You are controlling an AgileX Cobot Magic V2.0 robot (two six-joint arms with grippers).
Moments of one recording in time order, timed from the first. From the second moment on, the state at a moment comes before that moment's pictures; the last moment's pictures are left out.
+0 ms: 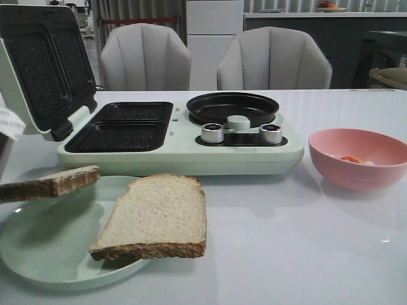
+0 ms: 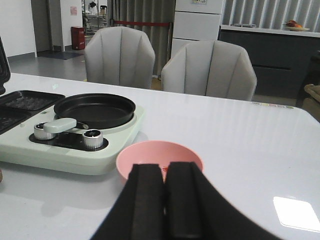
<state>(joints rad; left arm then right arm) -0.64 1.30 -0.40 1.53 0.45 -0.37 0.16 -0.01 0.03 0.00 0.01 -0.02</state>
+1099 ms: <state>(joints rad) -0.60 1.29 -0.85 1.55 0.49 -0.37 0.16 -0.01 0.03 0.00 0.01 -0.02</state>
